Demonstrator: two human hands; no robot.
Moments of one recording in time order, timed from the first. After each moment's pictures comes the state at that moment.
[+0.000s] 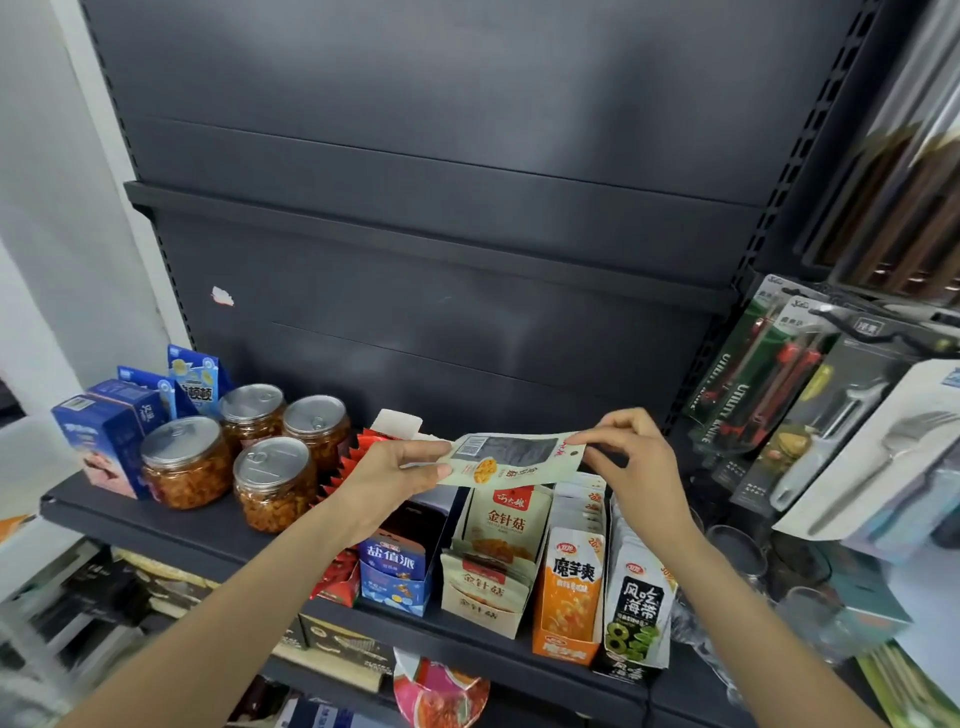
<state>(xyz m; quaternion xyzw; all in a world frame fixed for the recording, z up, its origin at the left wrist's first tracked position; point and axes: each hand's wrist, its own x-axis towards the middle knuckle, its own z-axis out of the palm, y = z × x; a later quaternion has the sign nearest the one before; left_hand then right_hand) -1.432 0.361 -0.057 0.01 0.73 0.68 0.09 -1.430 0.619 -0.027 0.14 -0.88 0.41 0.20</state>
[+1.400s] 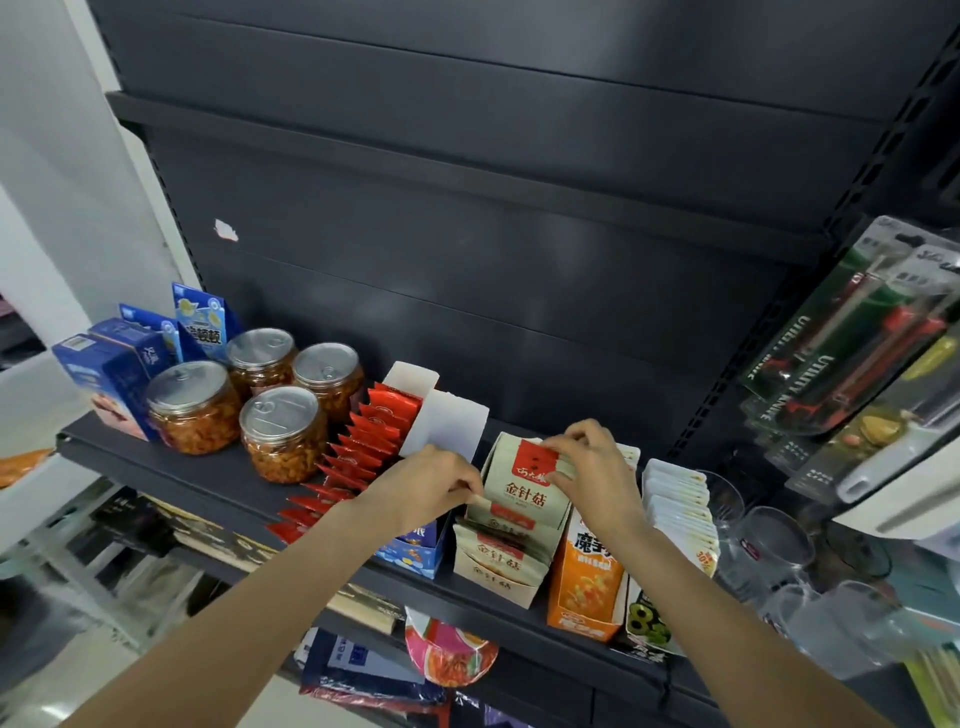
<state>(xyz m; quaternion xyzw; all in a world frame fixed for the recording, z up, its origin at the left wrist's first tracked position) -1.454 0.375 -0.104 0.20 0.95 0.22 0.09 -1.478 0.595 -0.121 0.14 -0.97 0.19 0.07</state>
